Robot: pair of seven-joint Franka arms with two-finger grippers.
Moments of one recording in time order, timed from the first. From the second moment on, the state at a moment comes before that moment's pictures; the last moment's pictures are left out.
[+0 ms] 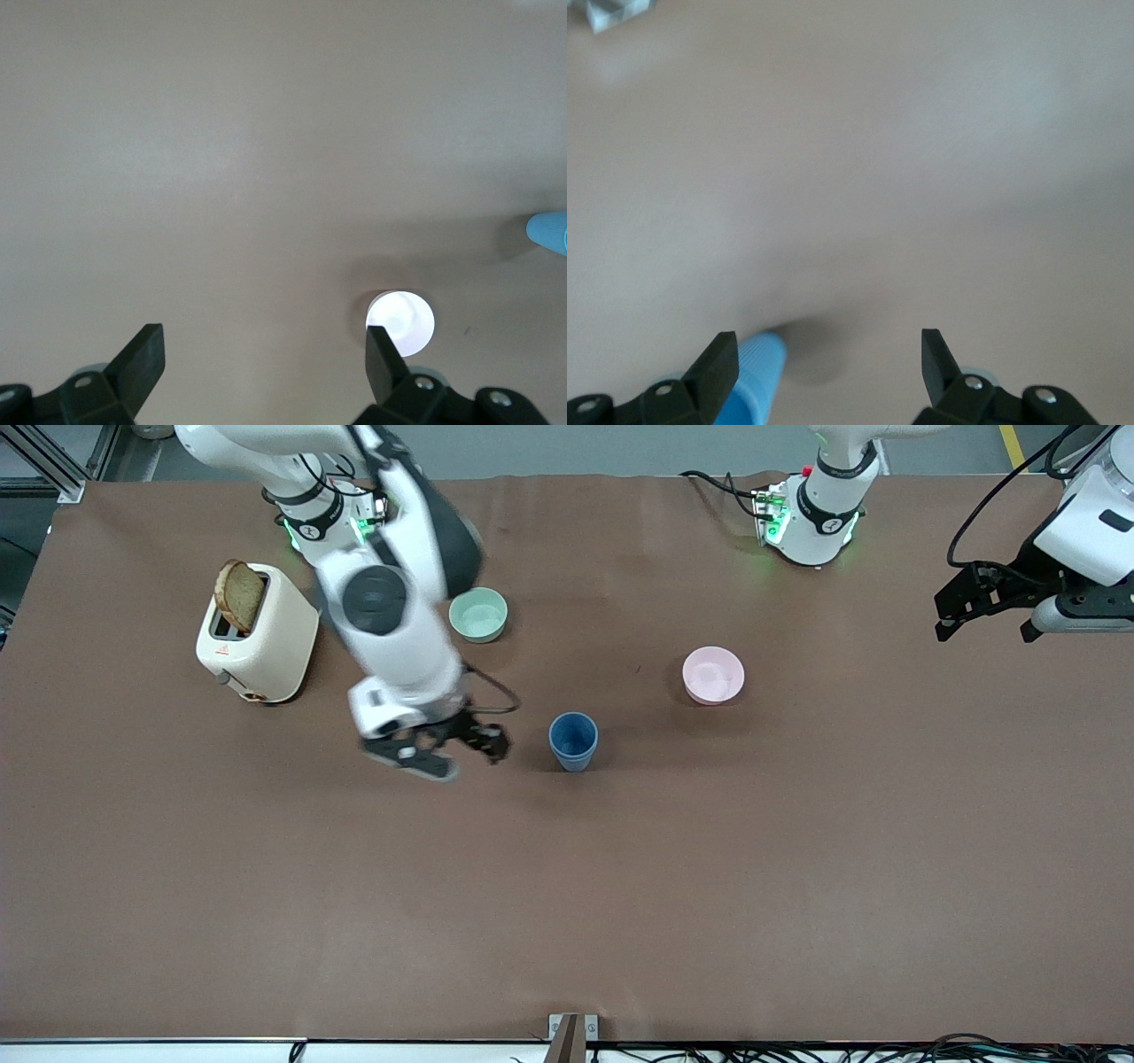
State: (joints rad) left arm -0.02 -0.11 -0.13 -1.63 0.01 1.60 -0.09; right arm 0.55 0.32 -0.08 -1.62 0.05 2.05 0.83
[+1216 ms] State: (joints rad) left arm 0.01 -0.12 -0.11 -1.62 0.01 1.56 -0.06; right arm -0.06 -0.11 -0.08 -1.53 0.00 1.47 0.00
